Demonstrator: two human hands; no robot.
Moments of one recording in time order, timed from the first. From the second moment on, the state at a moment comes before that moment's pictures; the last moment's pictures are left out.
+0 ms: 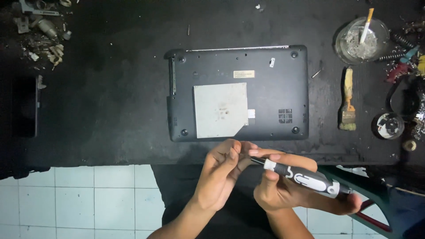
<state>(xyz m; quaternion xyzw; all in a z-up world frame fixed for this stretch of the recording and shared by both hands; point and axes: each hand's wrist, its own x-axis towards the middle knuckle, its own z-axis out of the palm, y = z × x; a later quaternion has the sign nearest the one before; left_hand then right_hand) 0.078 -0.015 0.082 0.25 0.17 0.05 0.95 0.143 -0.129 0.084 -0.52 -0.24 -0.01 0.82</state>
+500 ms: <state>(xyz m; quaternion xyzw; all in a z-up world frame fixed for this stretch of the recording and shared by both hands) 0.076 -0.014 0.082 0.29 0.18 0.05 0.94 0.140 -0.097 0.094 -0.65 -0.24 -0.32 0.65</state>
